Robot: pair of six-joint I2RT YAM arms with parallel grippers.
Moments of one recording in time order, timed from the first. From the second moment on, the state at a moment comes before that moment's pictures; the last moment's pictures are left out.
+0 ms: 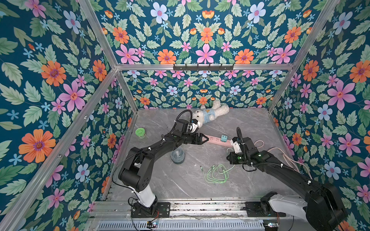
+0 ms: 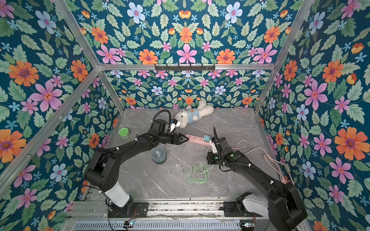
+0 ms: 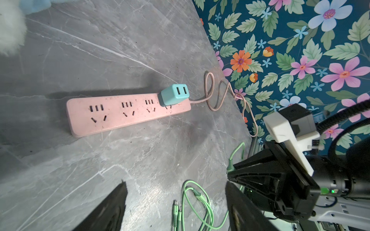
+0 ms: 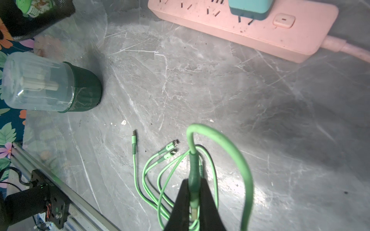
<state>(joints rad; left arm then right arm) -0.52 1.69 1.08 -0.04 0.68 -0.42 0.48 1.18 0.72 -0.47 -0.24 0.44</state>
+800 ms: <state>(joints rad) -0.63 1.76 1.18 -0.02 0.90 -0.40 0.48 1.14 0.73 -0.34 -0.40 0.36</state>
